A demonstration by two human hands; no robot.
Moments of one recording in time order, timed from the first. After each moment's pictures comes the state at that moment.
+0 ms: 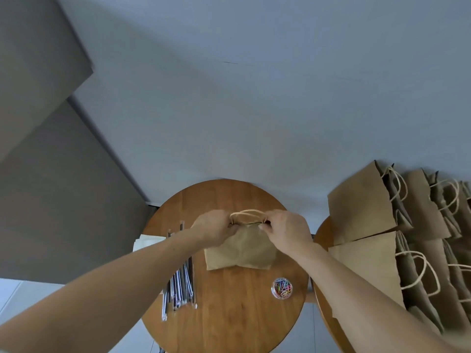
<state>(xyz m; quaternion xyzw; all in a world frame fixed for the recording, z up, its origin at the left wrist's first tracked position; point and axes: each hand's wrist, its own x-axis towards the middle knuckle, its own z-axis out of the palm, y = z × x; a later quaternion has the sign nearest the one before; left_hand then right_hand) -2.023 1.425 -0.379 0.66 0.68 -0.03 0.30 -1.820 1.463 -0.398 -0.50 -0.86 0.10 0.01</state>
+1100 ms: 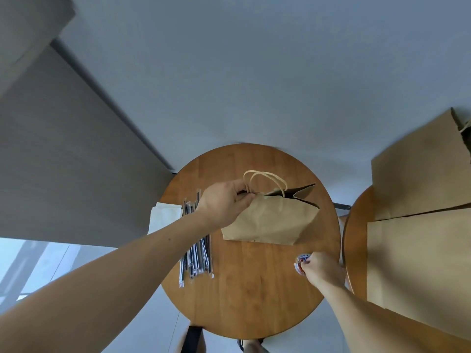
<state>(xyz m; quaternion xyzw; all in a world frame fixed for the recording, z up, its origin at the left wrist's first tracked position) -2.021 1.413 -0.431 0.64 0.69 0.19 0.29 -1.748 1.384 -0.580 -0.72 -0.60 0.30 -0.18</state>
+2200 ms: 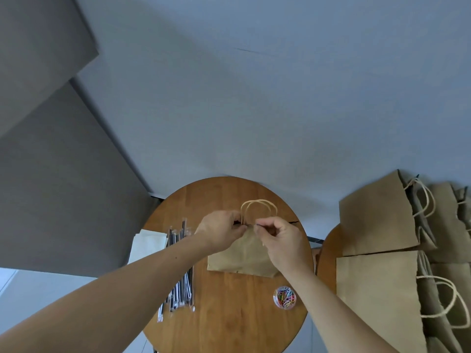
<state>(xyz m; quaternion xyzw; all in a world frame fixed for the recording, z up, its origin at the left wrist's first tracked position) -2.030 1.432 -0.417 0.64 0.68 0.13 0.34 -1.851 1.435 -0.400 -0.56 -0.62 0.46 0.31</state>
